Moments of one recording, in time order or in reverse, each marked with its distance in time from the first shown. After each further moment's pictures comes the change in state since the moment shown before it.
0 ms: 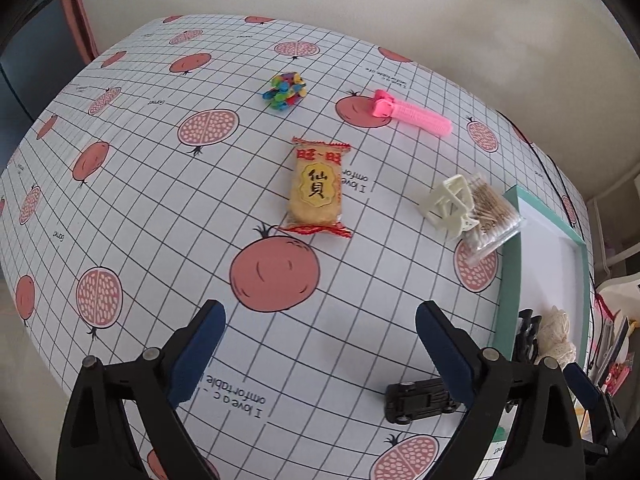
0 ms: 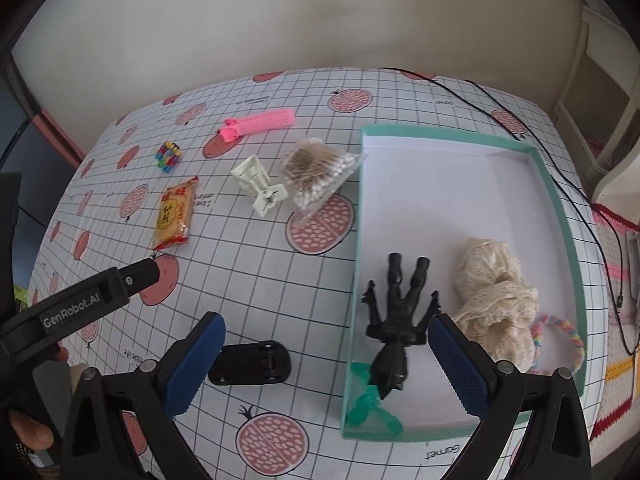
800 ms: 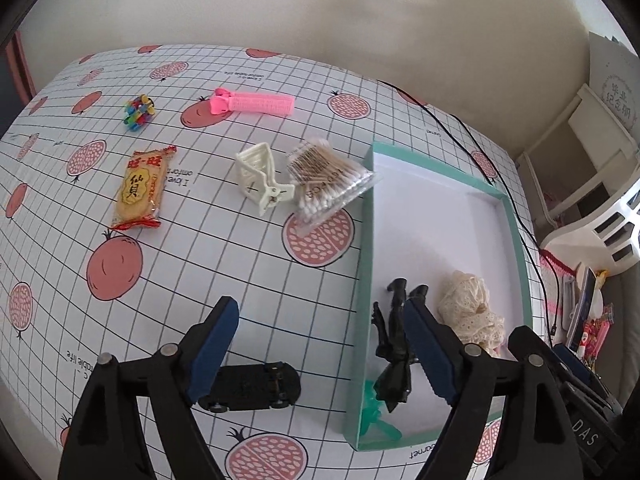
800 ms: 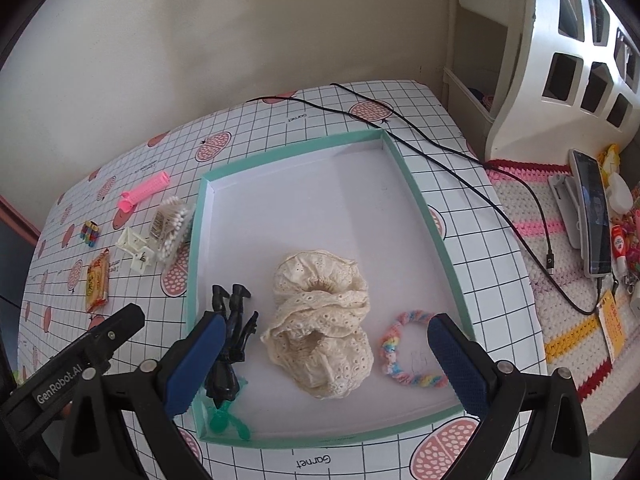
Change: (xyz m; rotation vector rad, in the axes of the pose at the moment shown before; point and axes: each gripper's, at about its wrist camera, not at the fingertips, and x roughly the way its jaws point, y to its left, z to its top) left arm -0.007 -0.128 -0.036 0.156 -0.063 -0.162; right arm -0.031 -0.133 -0.010 0.250 -0.088 -0.131
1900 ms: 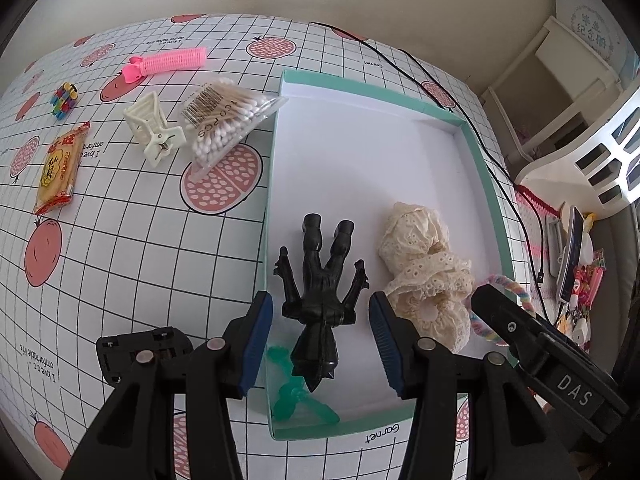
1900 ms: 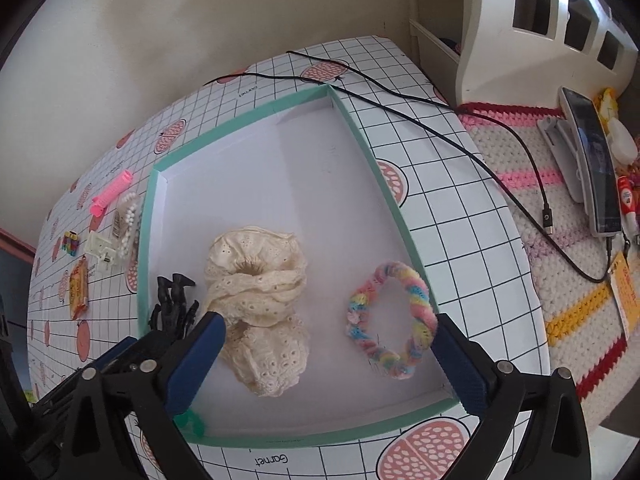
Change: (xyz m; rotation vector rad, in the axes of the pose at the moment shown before) left arm 0.034 -0.063 -0.028 0.123 0.148 -0.089; right arm 0.031 -0.059 -0.010 0.120 0.102 0.021
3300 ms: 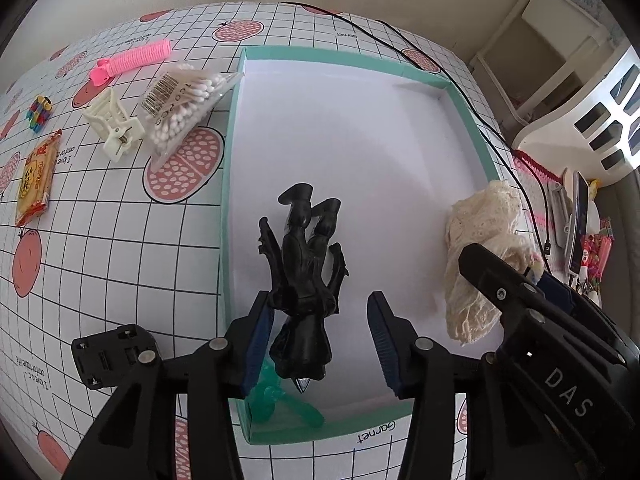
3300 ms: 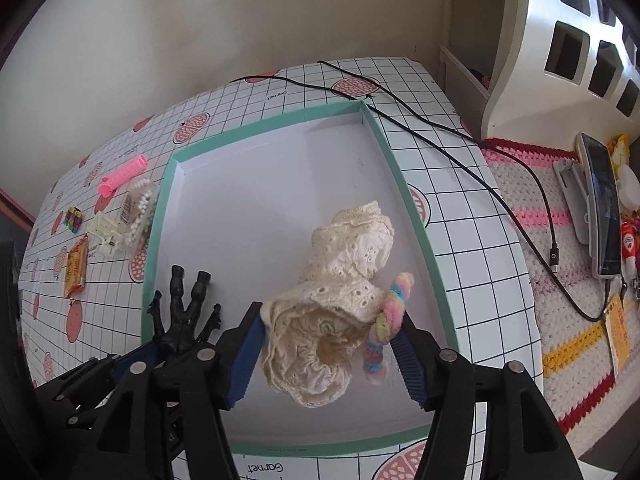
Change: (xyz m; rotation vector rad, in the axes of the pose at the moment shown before) left arm 0.019 -0.029 -0.010 0.083 0.053 0.016; right arm -0.004 0.023 0.000 -0.127 -0.058 -0.019
